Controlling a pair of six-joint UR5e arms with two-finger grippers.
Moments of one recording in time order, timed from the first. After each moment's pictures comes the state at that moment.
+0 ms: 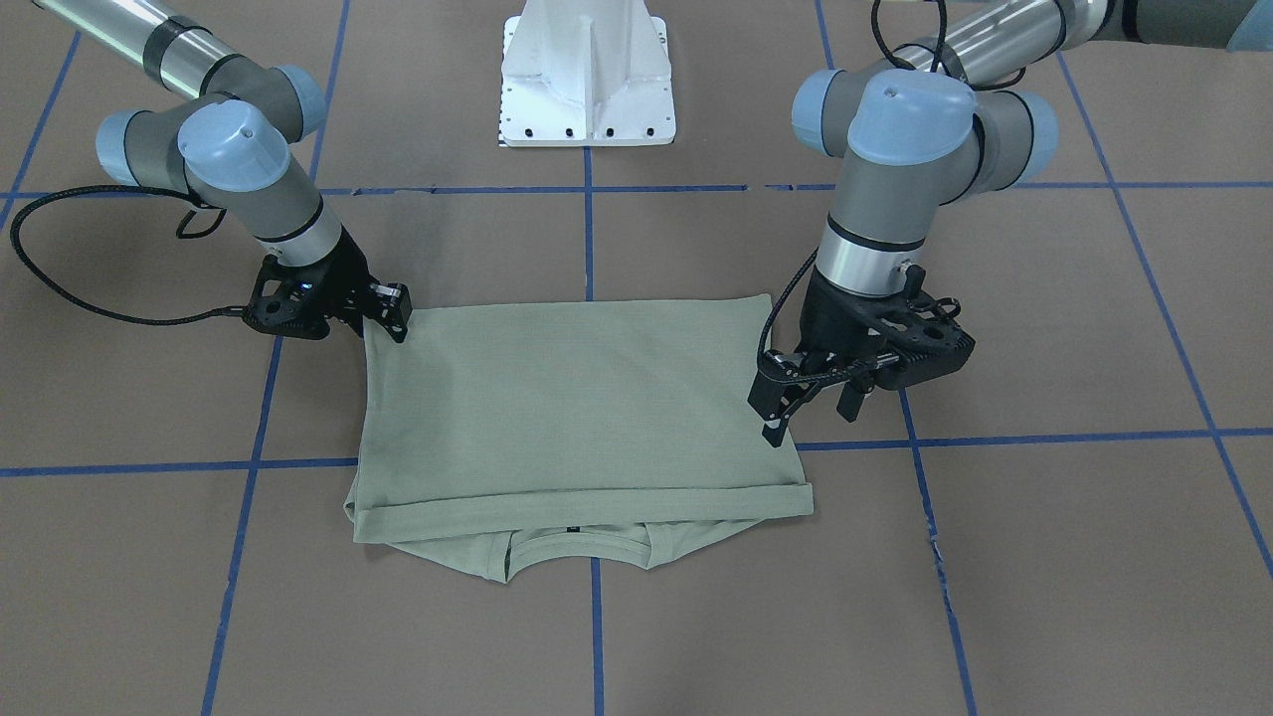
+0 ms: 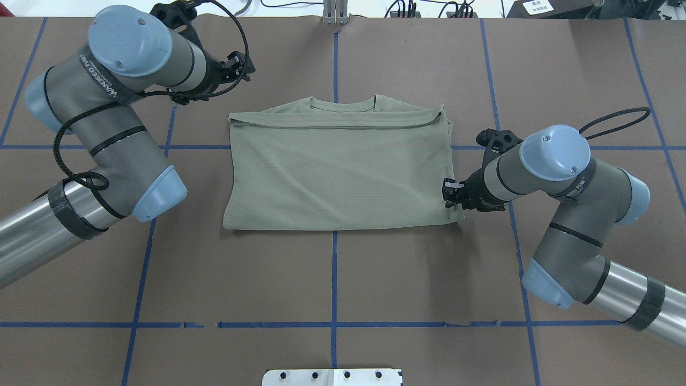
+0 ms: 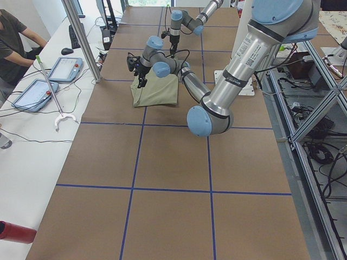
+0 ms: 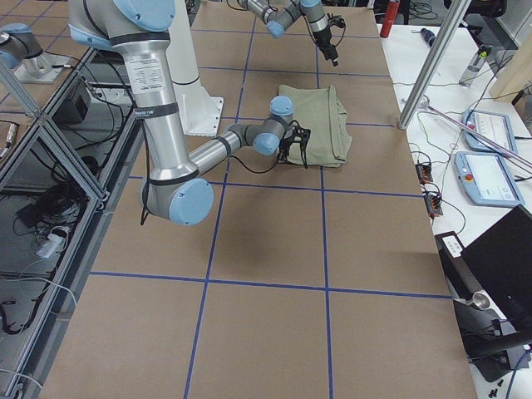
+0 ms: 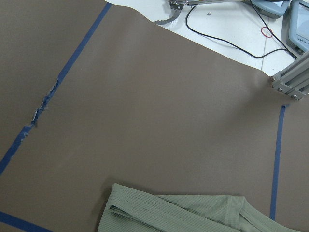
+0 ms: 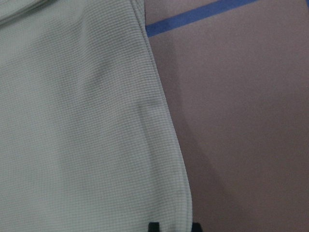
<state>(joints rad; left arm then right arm) -0.80 -2.19 -1.63 -1.86 -1.73 -1.46 0.65 -1.31 1.73 -1.12 2.00 1.44</state>
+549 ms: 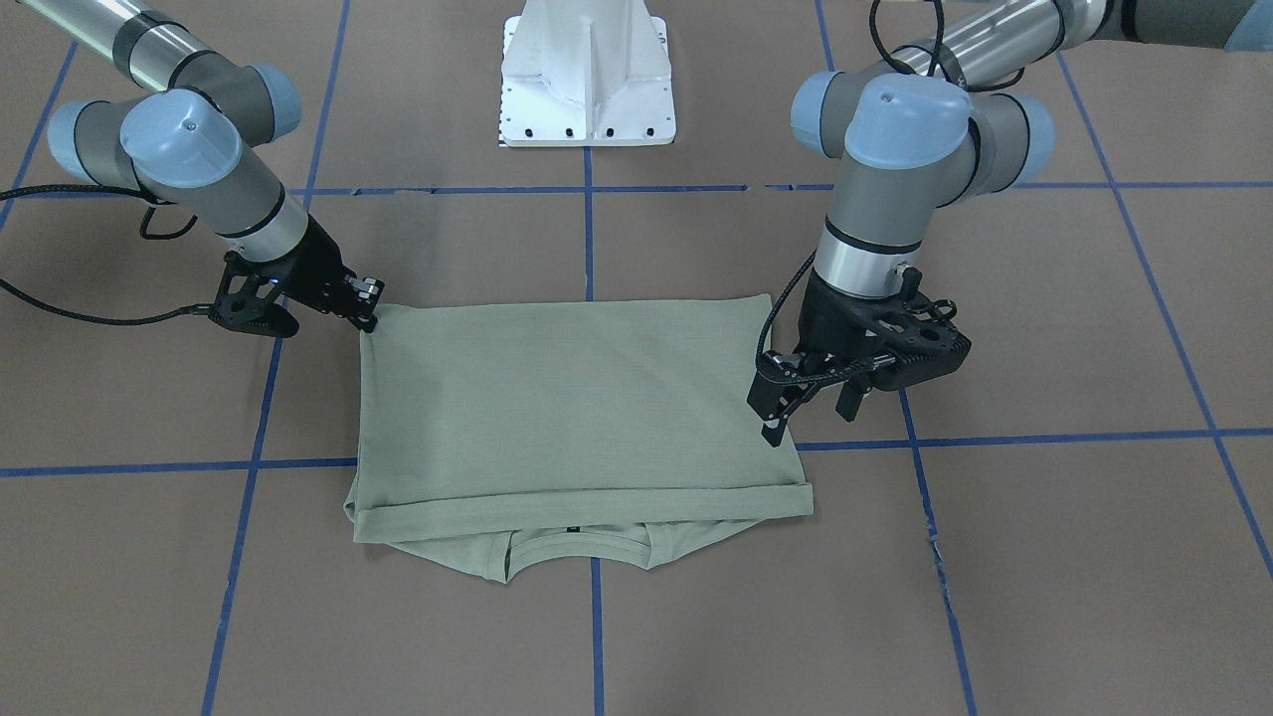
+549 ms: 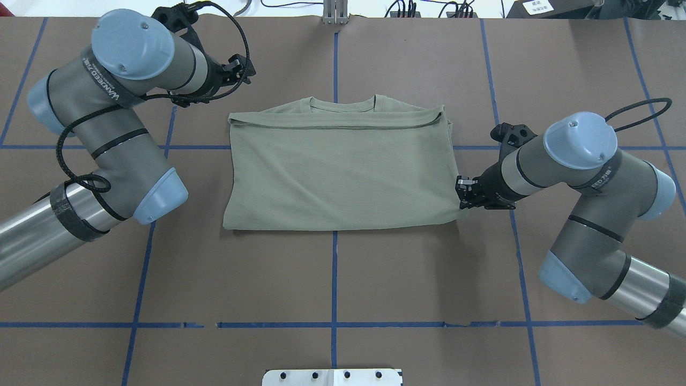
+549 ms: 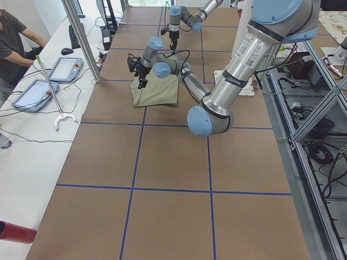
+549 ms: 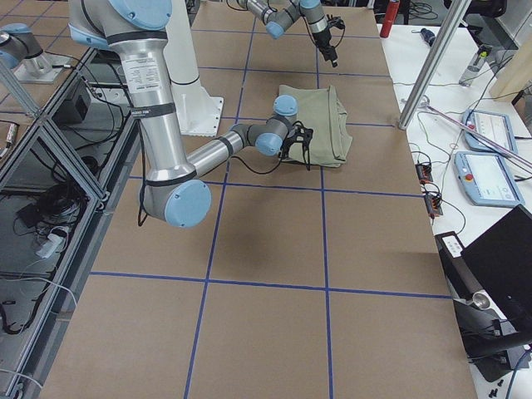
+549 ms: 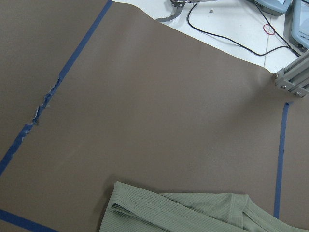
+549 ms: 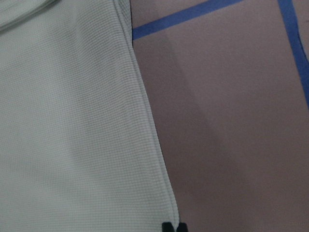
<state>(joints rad) -0.79 -2.19 -1.63 -1.86 -1.73 -1.46 0.68 -1.36 1.79 -1.12 2.07 1.43</state>
